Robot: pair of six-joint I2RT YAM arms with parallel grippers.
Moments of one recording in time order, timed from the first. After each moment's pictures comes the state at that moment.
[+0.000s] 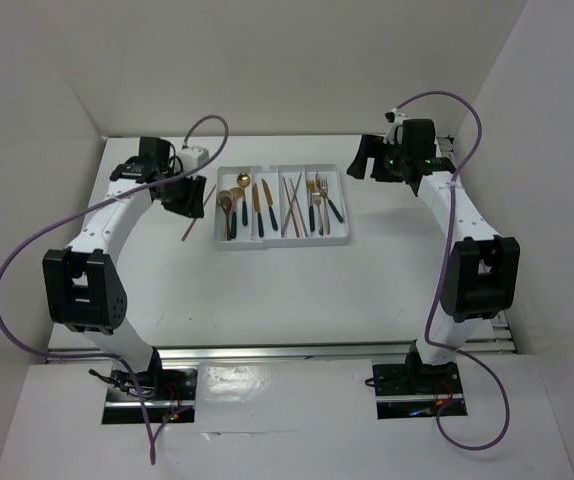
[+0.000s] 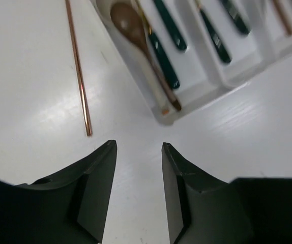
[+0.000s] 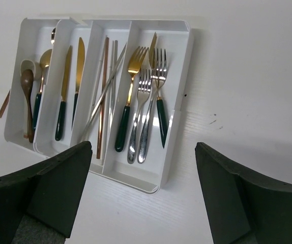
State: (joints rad) left arm -0.07 1.63 1.50 -0.74 0.33 0.18; right arm 0.07 1.69 1.46 -0.38 -0.34 0.20
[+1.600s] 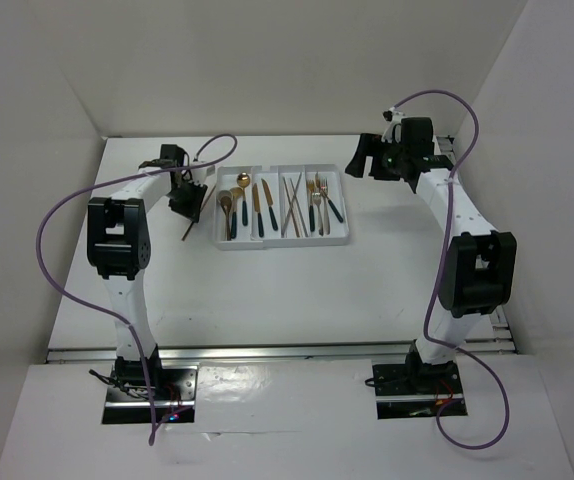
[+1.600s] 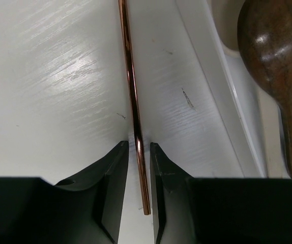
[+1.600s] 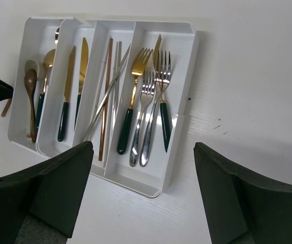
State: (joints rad) left arm -0.01 2.16 1.66 -0.69 0.21 0.35; right arm 0.07 1.73 1.49 -0.38 -0.37 0.20
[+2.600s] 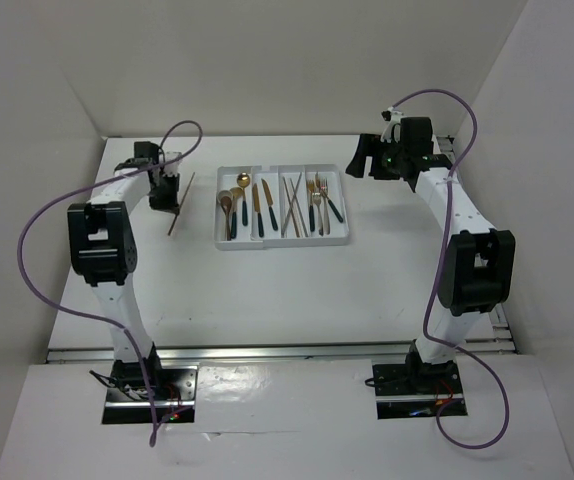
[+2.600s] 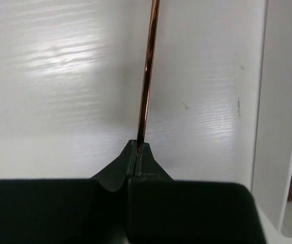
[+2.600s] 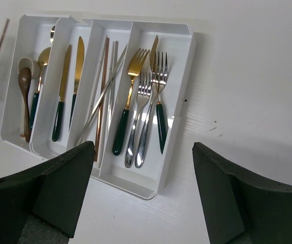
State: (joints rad) left arm 0.08 2.10 1.61 -0.61 0.18 0.12; right arm 0.07 1.75 1.50 -0.38 -0.37 0.18
